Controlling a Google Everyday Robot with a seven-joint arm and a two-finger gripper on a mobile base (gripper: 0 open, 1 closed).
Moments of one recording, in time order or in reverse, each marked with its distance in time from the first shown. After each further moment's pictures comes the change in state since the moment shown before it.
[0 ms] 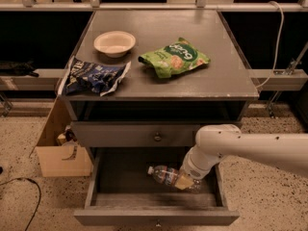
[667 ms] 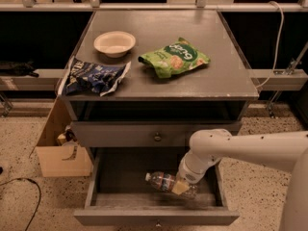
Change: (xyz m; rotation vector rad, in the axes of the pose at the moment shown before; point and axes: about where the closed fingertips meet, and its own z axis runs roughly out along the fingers) arm 0.005 0.003 0.036 -0.054 0.027 0.005
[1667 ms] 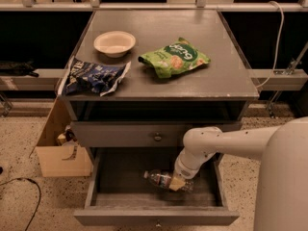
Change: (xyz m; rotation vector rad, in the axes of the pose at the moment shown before) arm -0.007 -0.026 0.031 -0.010 0.025 -0.004
